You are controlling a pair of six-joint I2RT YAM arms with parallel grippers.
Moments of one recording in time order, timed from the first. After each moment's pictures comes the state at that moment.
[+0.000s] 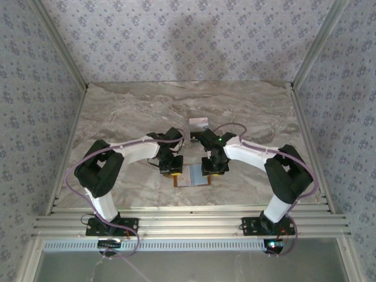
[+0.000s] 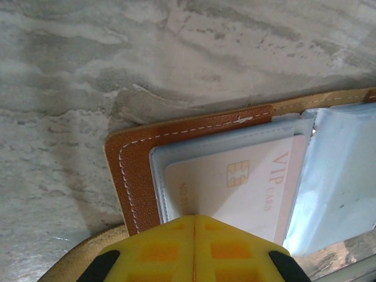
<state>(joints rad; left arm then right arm) -0.72 1.77 1.07 -0.68 0.32 -0.73 0.72 1.67 1.06 -0.85 -0.16 0.58</state>
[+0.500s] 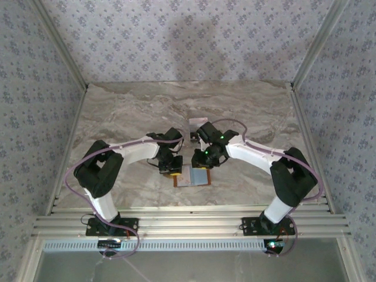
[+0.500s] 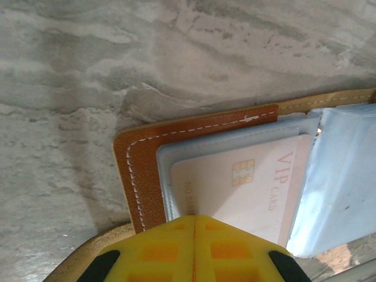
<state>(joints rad) -0.72 1.76 1.06 -0.69 0.30 -0.73 0.72 1.64 1.09 -0.66 -0.37 0.66</state>
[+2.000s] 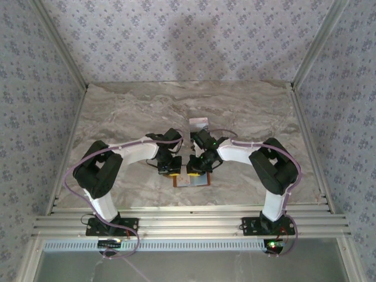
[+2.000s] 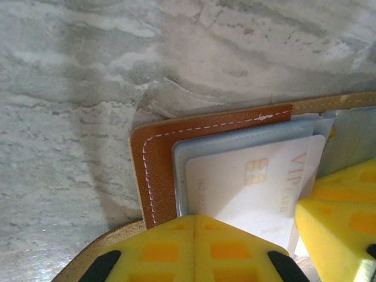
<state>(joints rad) -0.72 1.76 1.05 -0.69 0.29 -0.73 0.72 1.81 1.01 -0.42 -0.52 0.72</state>
